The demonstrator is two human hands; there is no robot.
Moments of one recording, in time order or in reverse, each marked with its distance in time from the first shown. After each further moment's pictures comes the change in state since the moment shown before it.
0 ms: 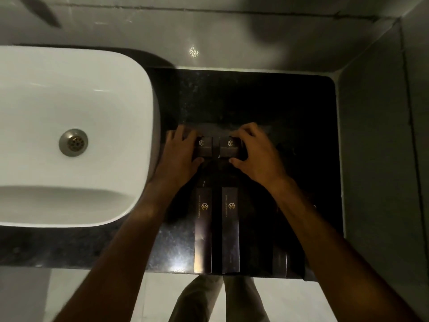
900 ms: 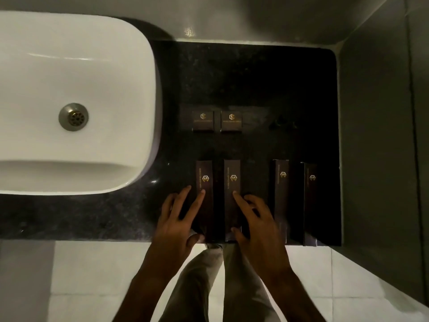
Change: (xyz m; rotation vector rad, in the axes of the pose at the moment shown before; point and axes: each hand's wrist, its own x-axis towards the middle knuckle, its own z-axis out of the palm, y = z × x) left_hand -0.217 -0.004 0.046 -0.060 -0.162 0.054; right_hand -0.219 -0.039 0.054 0.197 -0.199 0.281
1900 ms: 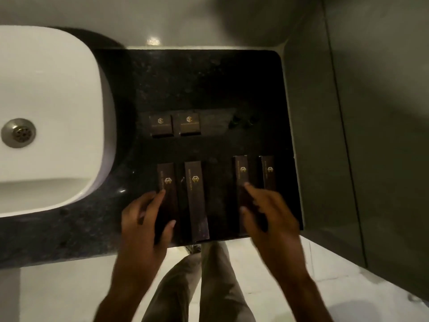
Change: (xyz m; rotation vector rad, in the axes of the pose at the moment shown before) left_hand 0.001 0.051 -0.026 -0.226 0.172 -0.192; right_hand -0.043 0.023 -0.080 0.147 0.340 -0.036
